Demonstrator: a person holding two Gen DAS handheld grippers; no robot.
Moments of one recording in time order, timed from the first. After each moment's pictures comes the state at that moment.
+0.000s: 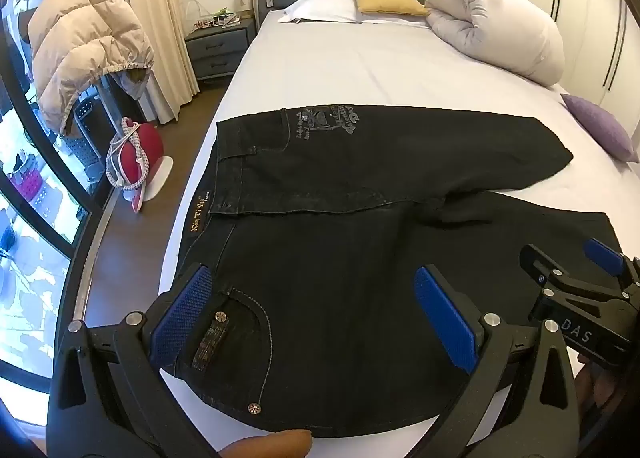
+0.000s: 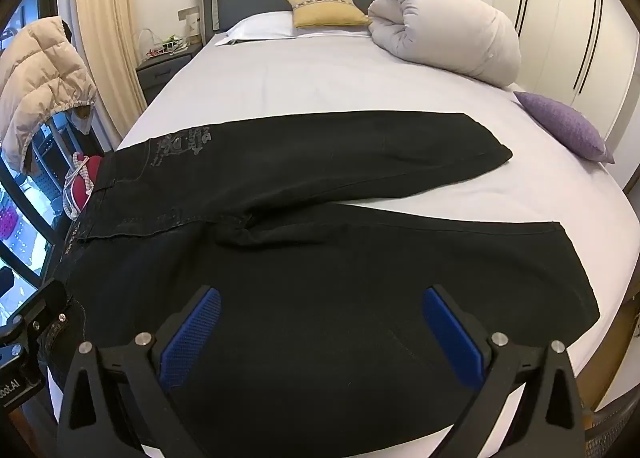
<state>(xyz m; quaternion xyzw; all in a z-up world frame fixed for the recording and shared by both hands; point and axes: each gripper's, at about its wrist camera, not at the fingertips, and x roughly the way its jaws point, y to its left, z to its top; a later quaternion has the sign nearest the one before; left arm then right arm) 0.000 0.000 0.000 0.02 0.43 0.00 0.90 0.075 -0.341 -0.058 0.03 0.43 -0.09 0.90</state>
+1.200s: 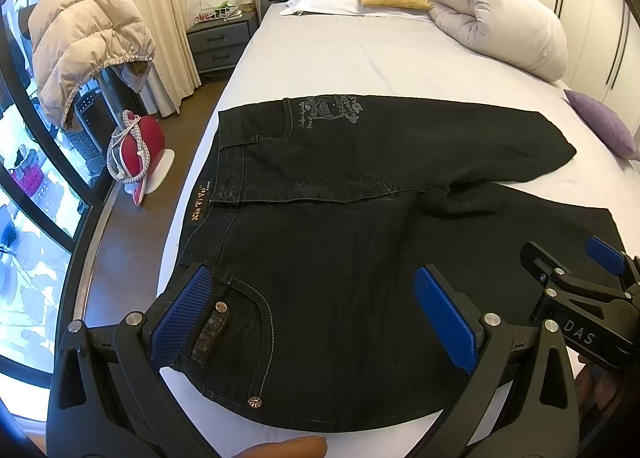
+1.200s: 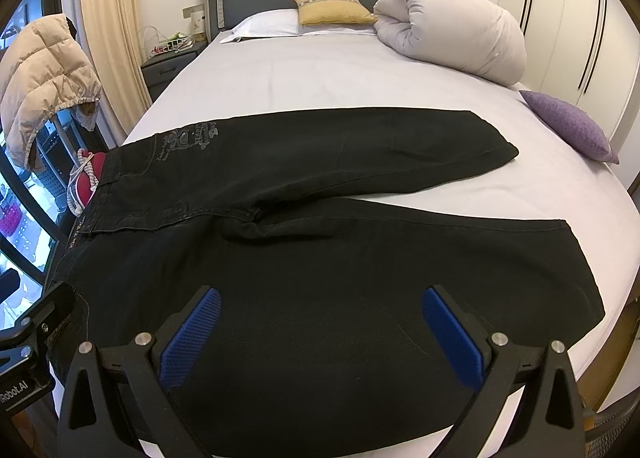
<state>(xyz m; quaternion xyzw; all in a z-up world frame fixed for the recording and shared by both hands) 0.000 0.004 -0.012 0.02 0.44 0.00 0.90 0.072 -0.334 -0.064 0.03 0.43 -0.09 0.90</state>
